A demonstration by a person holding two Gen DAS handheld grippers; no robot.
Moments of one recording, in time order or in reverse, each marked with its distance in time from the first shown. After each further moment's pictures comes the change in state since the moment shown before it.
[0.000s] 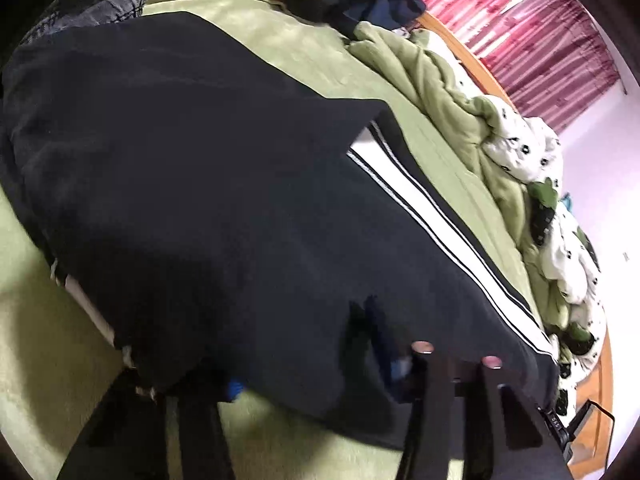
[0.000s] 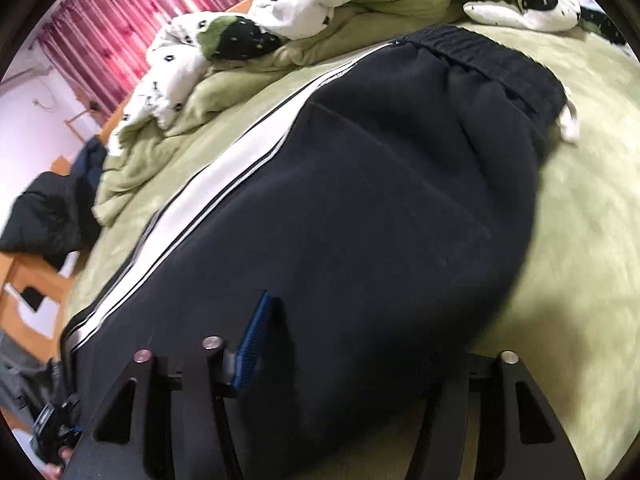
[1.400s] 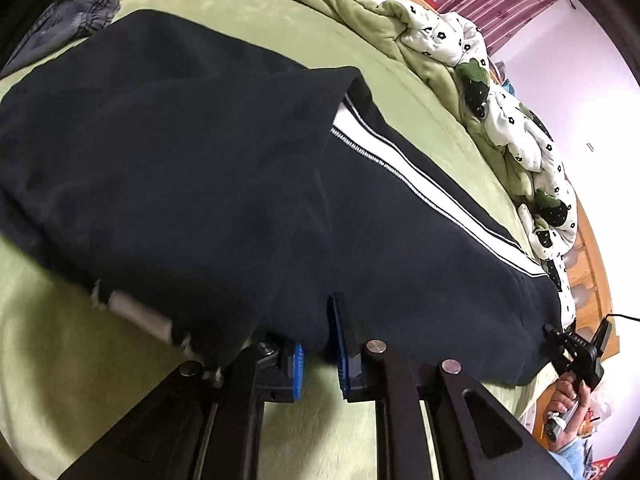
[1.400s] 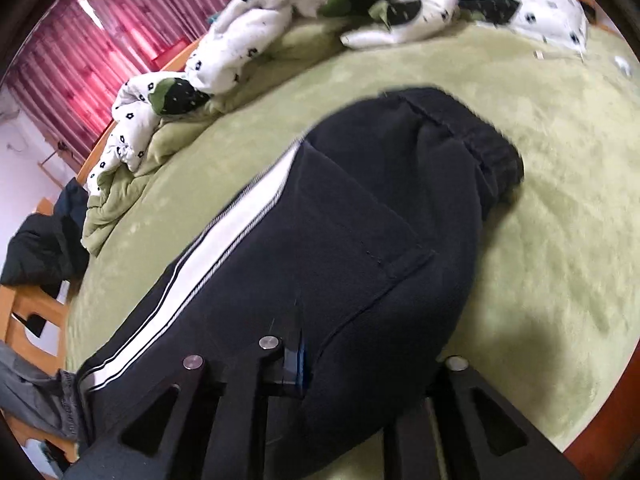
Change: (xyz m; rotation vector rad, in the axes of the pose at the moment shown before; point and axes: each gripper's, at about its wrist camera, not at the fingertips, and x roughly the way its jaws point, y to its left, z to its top) left arm -0.106 -0.009 -0.150 0.238 0.222 -0.110; right arm -0.177 -0.122 -0.050 0.158 -0.021 -0.084
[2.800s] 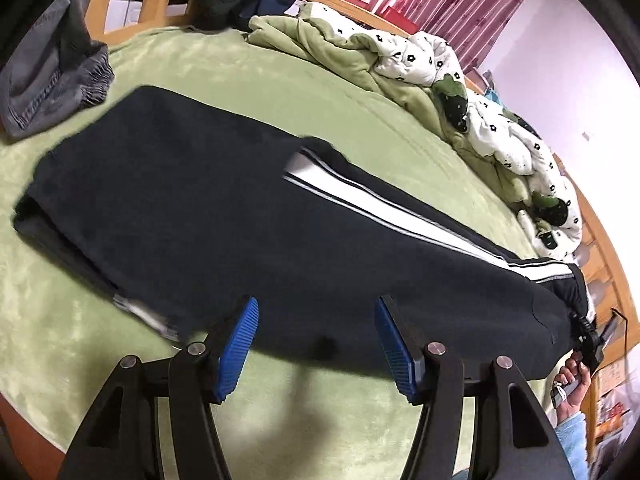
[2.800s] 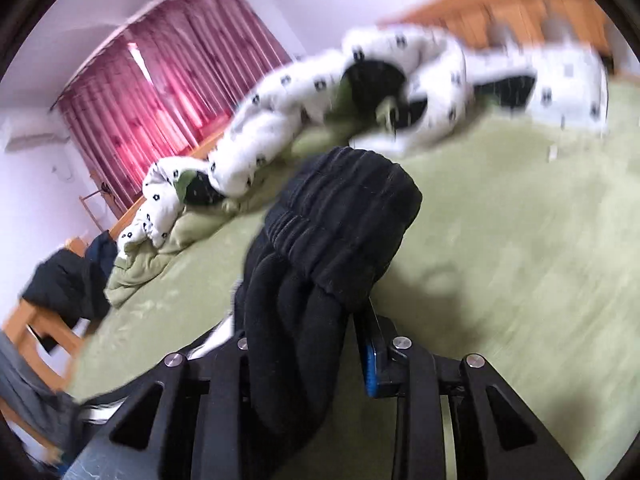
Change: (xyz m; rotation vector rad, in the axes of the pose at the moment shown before) left arm -0.035 -0.067 -0.014 0.102 -0.157 0.086; right arm -0.014 -0.090 0.096 -0.113 -0.354 0.136
